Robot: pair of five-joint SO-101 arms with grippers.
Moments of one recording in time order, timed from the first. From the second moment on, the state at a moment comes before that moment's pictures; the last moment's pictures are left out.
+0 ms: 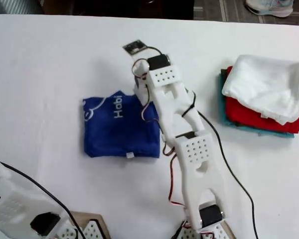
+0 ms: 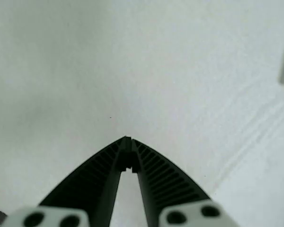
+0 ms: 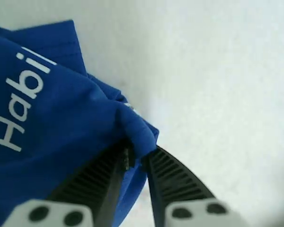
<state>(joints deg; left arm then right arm) -61.5 10.3 -11.2 86.8 -17.1 -24.0 52.6 -57.4 92.0 14.1</state>
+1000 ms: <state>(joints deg) -61.5 10.3 -11.2 86.7 -17.1 -22.8 53.0 -66.1 90.0 17.8</state>
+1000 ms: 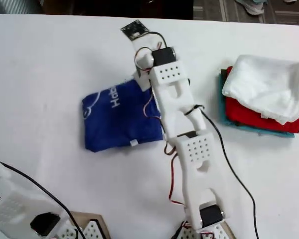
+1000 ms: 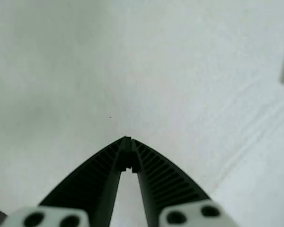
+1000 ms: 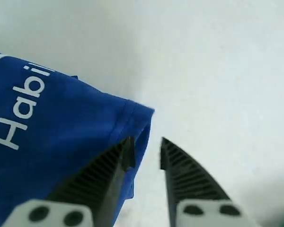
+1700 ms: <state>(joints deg) -61.5 10.3 -11.2 86.7 -17.1 -28.9 53.0 -60.6 99.9 -0.8</state>
